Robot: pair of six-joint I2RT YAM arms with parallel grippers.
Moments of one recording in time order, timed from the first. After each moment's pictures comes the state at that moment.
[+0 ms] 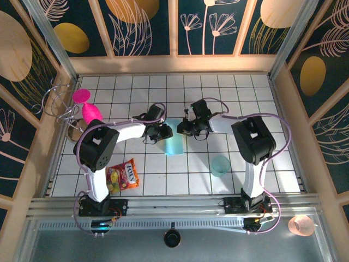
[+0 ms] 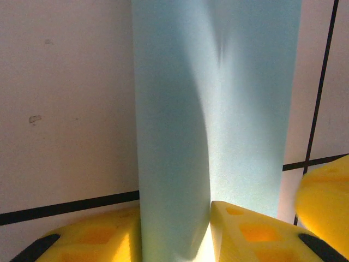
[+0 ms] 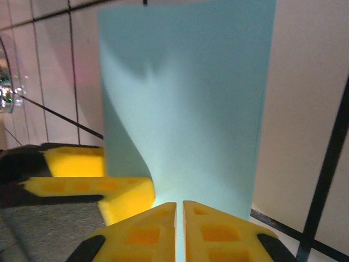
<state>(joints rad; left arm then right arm) -0.58 1.93 1.10 -0.26 0.23 -0.78 0.53 1.94 1.12 -0.16 -0.56 0.62</state>
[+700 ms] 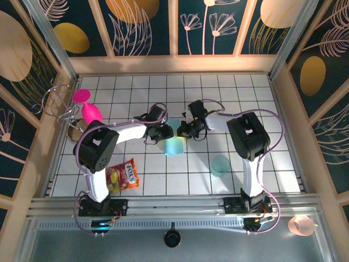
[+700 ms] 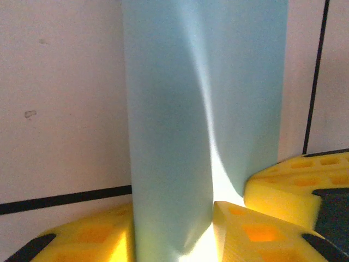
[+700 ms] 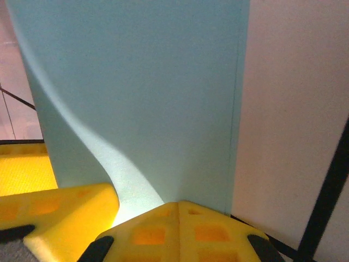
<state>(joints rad) -0.60 1.90 1.11 -0.27 0.17 -0.78 0.53 2.03 1.19 -0.30 -0.57 0.55</state>
